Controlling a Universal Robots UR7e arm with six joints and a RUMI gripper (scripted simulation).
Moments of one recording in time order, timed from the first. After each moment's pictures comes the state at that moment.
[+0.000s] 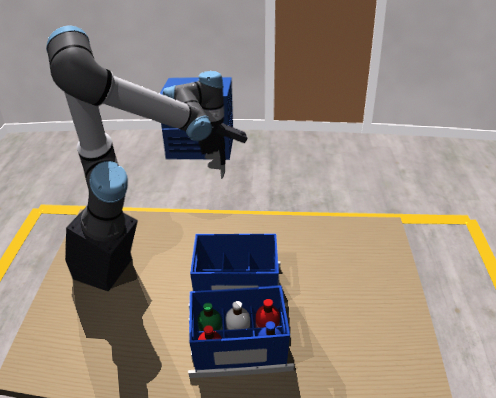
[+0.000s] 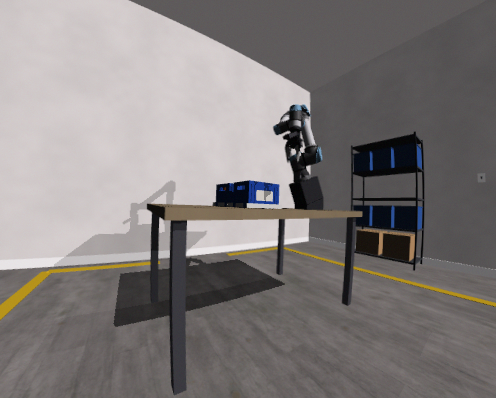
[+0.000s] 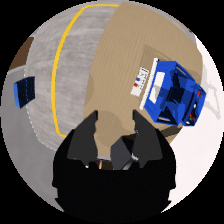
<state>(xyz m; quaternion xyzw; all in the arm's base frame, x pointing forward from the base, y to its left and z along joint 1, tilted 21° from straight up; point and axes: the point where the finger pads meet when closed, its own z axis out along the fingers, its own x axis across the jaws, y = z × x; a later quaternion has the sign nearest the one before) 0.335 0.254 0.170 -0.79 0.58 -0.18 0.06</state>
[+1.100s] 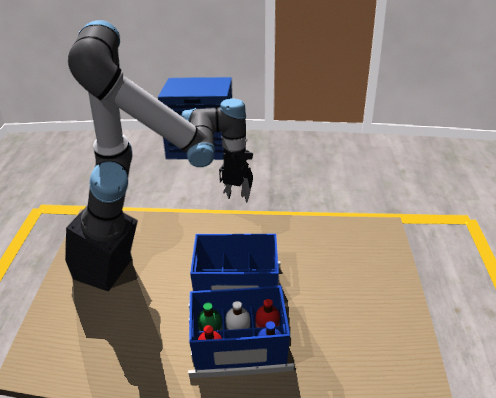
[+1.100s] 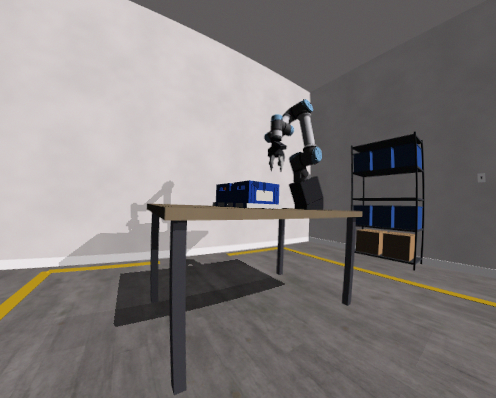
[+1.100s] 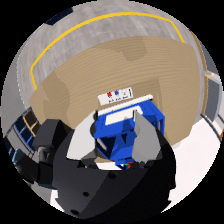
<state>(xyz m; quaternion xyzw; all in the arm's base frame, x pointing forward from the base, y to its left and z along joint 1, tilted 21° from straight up) 0.416 0.174 0.146 -0.97 0.14 -0.18 -0.03</state>
